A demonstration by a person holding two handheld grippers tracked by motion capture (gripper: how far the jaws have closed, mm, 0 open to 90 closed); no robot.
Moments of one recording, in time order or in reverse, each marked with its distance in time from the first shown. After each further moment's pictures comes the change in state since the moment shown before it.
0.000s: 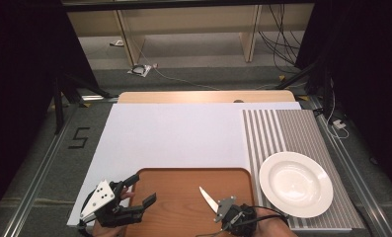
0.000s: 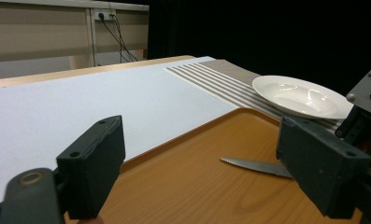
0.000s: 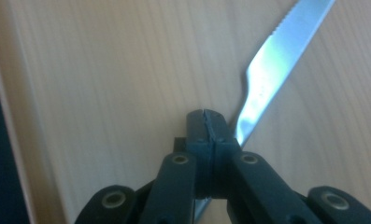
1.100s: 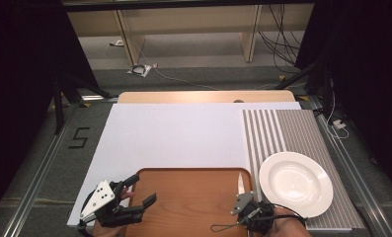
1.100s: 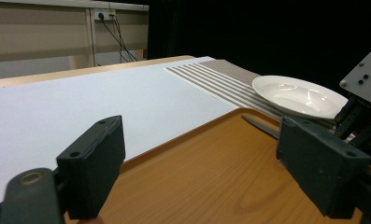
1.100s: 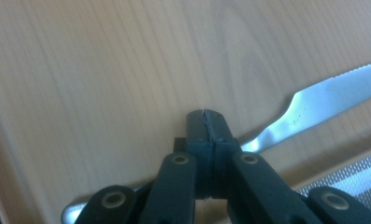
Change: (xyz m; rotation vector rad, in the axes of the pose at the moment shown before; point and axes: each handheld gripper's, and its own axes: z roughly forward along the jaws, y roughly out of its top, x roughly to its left) left arm 0.000 0.000 0.000 -0.001 0.000 -0.001; right arm -0.017 -0.034 -0.012 0.011 -0.049 0.117
